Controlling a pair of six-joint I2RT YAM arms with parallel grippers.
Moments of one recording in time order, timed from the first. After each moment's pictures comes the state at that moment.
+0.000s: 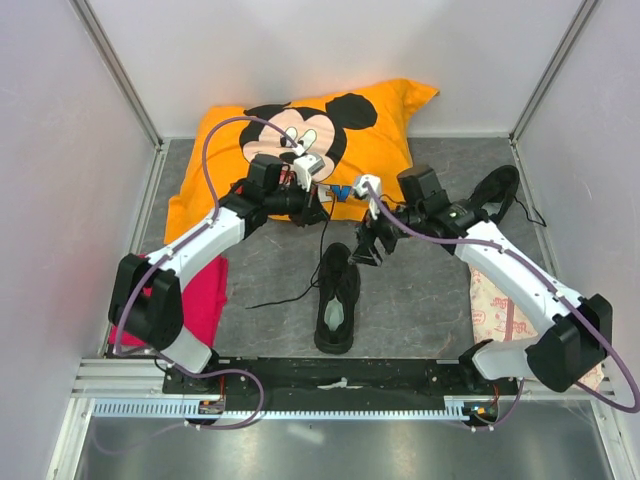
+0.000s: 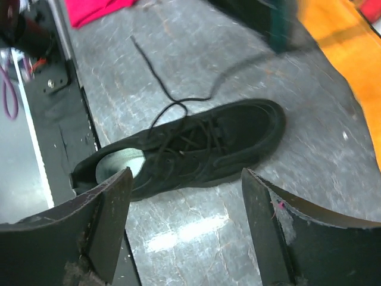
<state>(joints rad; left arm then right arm) -0.47 1.55 1.17 -0.20 0.61 -0.03 0.52 1.34 1.20 -0.62 -0.68 -0.23</state>
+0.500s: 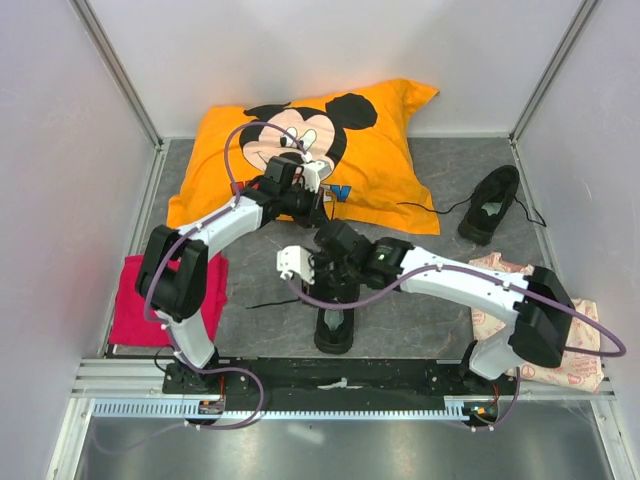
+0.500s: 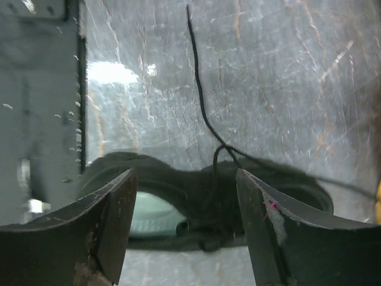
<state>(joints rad) -0.47 1.76 1.25 -0.24 0.53 -0.08 1.01 1.49 1.20 -0.51 -0.35 -0.44</state>
